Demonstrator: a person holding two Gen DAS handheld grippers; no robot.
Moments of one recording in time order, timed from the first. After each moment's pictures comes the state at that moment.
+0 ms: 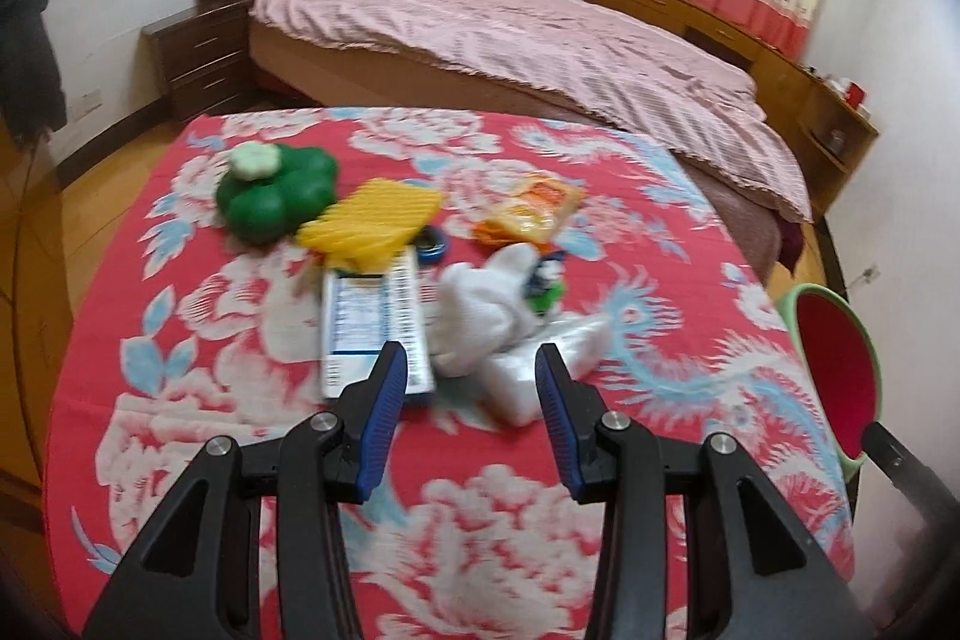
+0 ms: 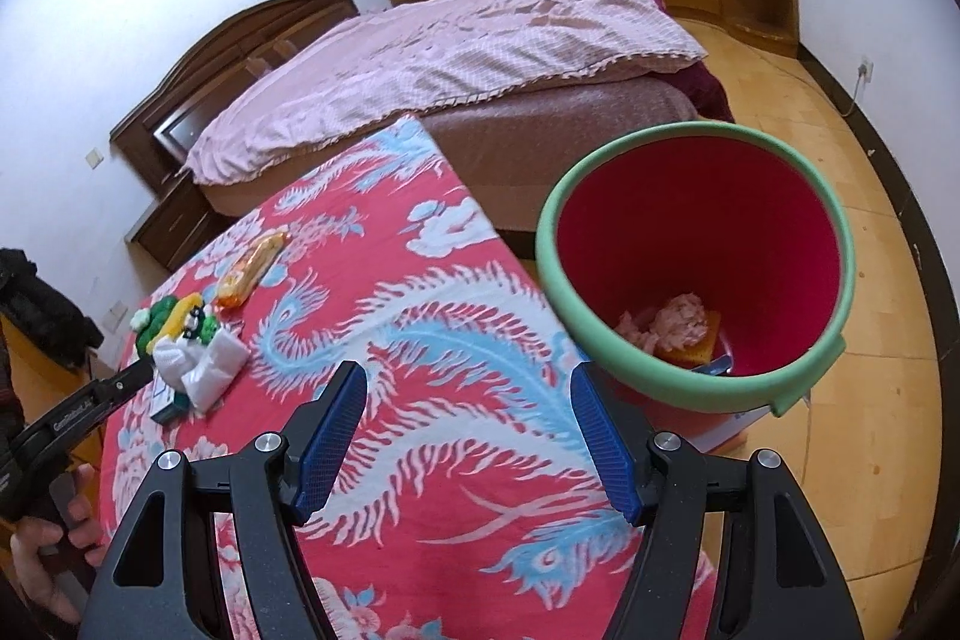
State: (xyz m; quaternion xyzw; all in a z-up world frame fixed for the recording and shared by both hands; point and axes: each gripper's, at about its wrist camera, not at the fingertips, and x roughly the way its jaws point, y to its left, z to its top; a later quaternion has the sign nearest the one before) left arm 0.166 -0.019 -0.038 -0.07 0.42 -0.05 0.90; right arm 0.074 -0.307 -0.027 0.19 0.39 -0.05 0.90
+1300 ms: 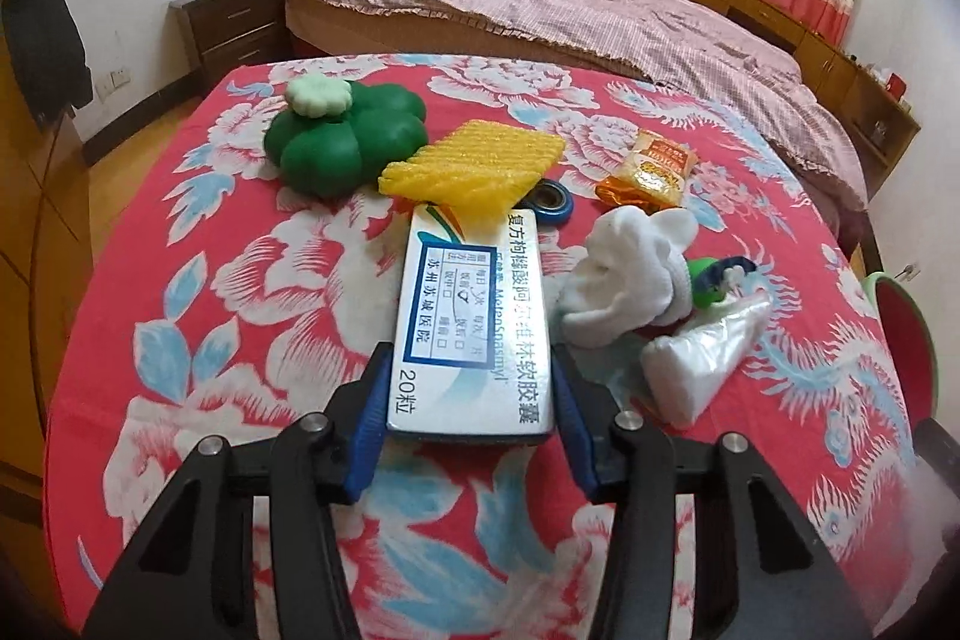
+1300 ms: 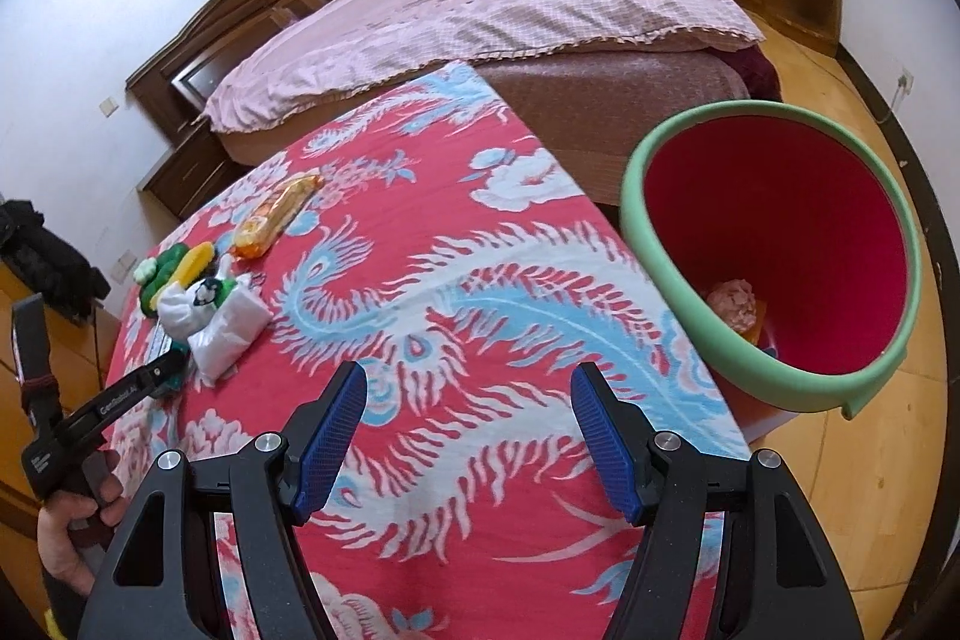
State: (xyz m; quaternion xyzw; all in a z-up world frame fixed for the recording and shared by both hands) left arm 0.183 0.020 -0.081 -0.06 0.44 -0.01 0.89; right arm 0.108 -0.265 -0.044 0.16 0.43 -0.01 0.89
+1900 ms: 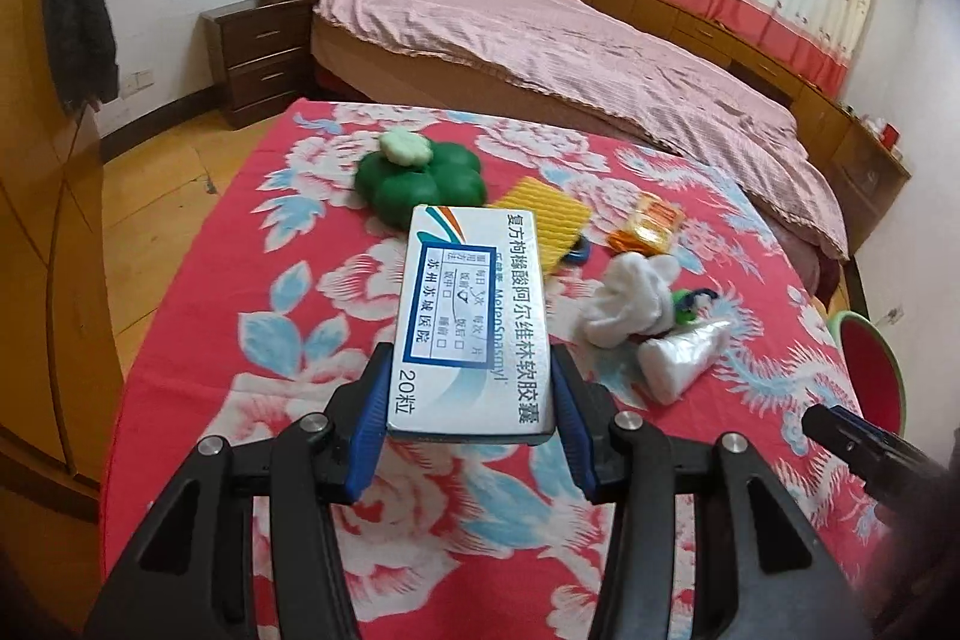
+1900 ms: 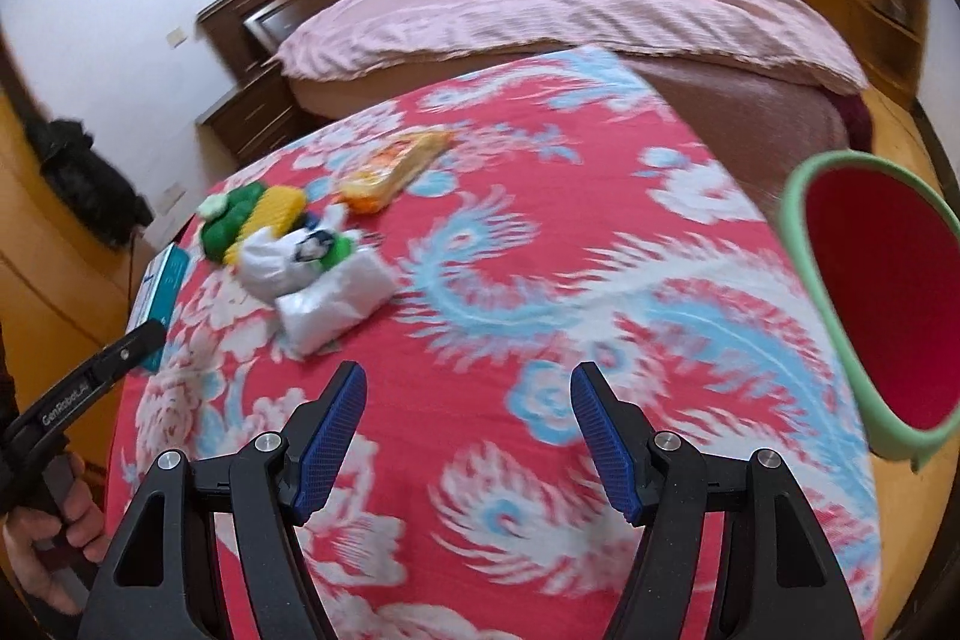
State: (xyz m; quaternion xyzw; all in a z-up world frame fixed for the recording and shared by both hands) left arm 0.142 0.060 -0.044 -0.10 0.40 0.00 0.91; right arm 0.141 -0.182 -0.046 0.10 0.45 0.09 0.88
